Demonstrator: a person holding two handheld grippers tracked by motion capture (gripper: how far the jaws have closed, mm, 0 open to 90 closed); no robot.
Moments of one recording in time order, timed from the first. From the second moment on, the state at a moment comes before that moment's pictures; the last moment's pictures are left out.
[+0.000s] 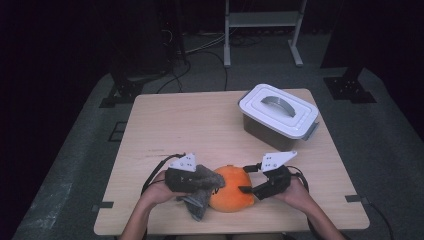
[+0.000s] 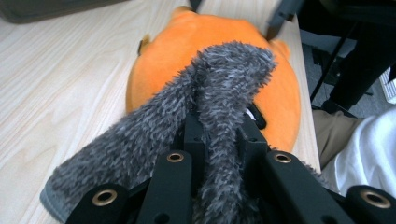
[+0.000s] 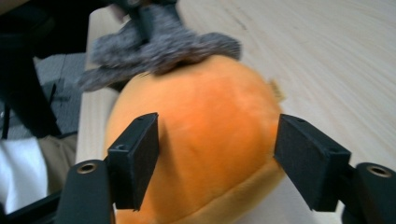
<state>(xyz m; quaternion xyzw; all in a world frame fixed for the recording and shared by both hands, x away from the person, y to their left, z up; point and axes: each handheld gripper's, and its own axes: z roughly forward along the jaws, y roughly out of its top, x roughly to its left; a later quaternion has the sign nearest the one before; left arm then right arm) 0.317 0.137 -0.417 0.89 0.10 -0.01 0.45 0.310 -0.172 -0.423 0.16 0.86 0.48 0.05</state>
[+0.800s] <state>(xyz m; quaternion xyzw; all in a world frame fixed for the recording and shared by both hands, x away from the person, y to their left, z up) 0.318 0.133 -0.410 0.88 0.11 0.00 0.47 0.296 -0.168 -0.432 0.15 0.87 0.47 0.05</state>
